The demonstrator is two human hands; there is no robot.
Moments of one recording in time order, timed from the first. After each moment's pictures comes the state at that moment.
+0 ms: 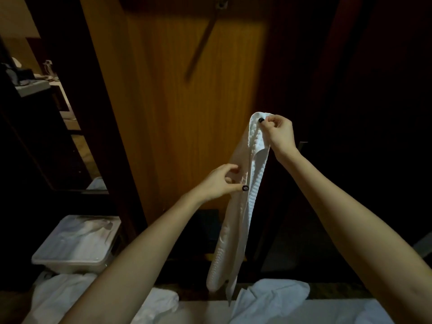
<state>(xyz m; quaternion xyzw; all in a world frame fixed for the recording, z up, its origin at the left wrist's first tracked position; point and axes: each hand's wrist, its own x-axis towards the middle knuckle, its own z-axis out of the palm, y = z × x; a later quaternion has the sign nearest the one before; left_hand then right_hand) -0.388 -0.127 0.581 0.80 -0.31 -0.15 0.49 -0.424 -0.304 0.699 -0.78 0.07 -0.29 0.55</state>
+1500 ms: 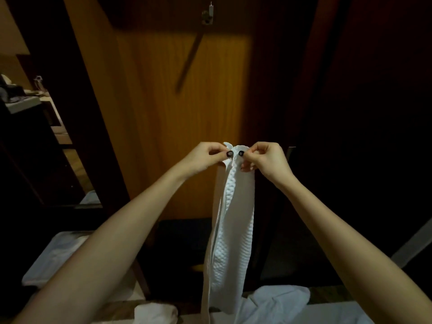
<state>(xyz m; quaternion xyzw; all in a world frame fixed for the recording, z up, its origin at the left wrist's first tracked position) -0.401 -0.113 0.686 0.75 -0.37 -0.08 0.54 -0.482 -0.293 0.681 -0.79 0.00 -0.22 0.58</state>
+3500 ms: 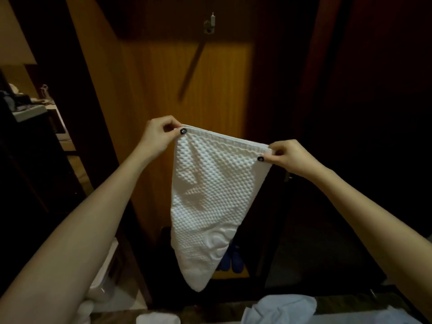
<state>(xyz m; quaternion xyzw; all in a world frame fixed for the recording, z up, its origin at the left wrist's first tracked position) -0.353 -0.038 0.729 0.80 -0.31 0.19 0.49 -0.477 -0.356 0.708 -0.94 -0.07 -0.17 0.27</state>
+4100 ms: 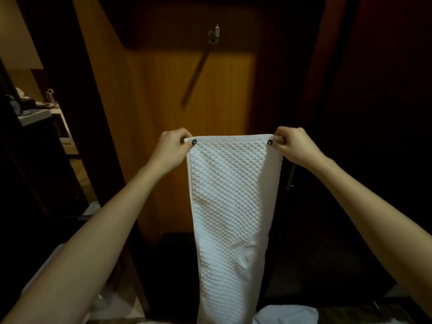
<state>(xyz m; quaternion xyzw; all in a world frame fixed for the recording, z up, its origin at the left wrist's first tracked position) -0.362 -0.054 0.725 0.86 -0.28 0.24 0.36 -0.450 -0.359 0.743 -0.95 -0.01 -0.26 0.19</state>
